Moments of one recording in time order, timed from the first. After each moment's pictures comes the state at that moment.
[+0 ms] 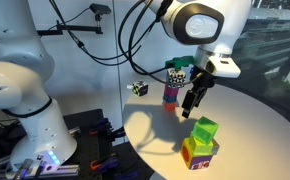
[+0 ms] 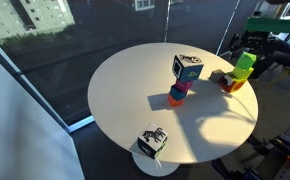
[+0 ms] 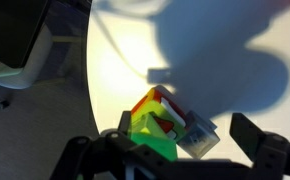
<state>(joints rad) -0.15 0.07 -0.19 -2.18 0.02 2.11 0.73</state>
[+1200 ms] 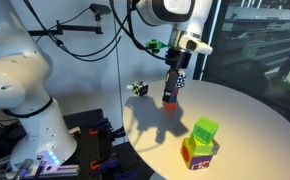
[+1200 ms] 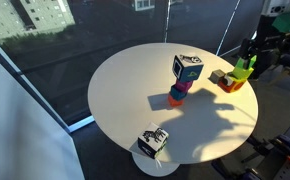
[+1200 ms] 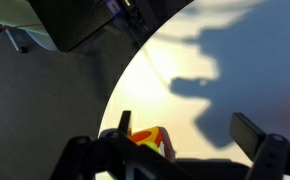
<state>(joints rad) -0.09 -0.15 -0.11 -2.31 -0.12 1.91 0.47</state>
